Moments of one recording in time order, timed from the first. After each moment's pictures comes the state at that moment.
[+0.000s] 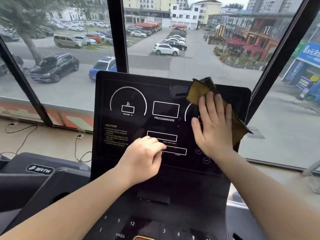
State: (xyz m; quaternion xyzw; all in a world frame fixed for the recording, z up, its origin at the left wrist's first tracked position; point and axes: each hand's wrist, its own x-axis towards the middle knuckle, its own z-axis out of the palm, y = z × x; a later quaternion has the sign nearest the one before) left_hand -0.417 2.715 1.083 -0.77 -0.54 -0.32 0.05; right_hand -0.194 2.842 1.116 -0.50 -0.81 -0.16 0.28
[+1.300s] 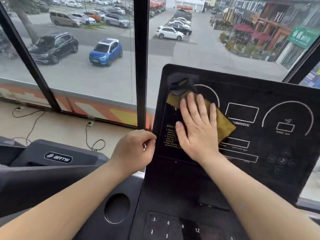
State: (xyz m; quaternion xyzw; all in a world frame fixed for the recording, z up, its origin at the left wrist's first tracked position) left_hand -0.634 2.686 1.069 -0.67 -0.63 -0.40 -0.03; right_hand -0.437 2.788 1.089 -0.45 -0.85 -0.14 0.25
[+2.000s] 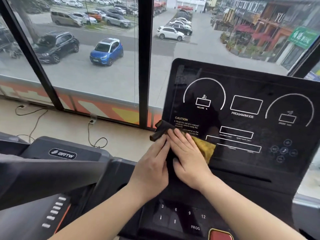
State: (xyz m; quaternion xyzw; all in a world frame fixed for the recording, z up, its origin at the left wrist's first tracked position) left_hand -0.594 2.629 1.014 -0.70 -0.60 -0.38 -0.08; right_hand -0.440 2.711 1.032 -0.34 -0.92 0.10 0.19
